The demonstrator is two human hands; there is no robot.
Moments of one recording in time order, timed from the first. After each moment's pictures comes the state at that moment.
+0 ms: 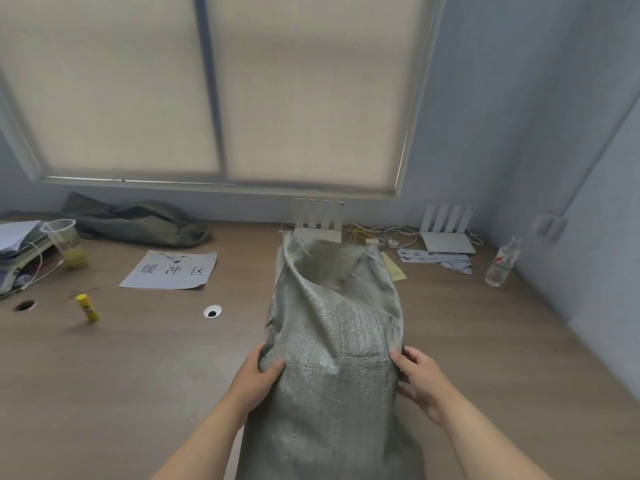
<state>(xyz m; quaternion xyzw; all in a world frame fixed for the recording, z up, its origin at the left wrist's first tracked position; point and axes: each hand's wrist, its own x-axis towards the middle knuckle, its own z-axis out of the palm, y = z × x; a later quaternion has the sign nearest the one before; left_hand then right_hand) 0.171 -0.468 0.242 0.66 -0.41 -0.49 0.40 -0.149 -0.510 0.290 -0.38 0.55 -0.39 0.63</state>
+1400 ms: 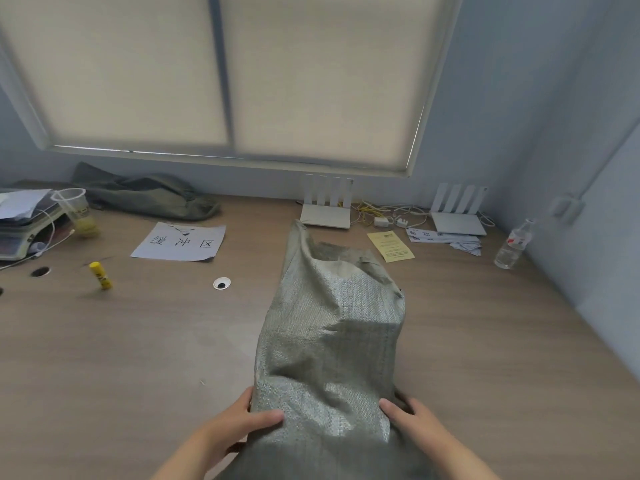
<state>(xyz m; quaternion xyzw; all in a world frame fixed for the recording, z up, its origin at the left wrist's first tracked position) 0.199 -0.375 0.194 0.59 -0.35 -0.68 0.26 -0.166 -0.437 0.190 -0.52 0.63 -0.20 0.54</state>
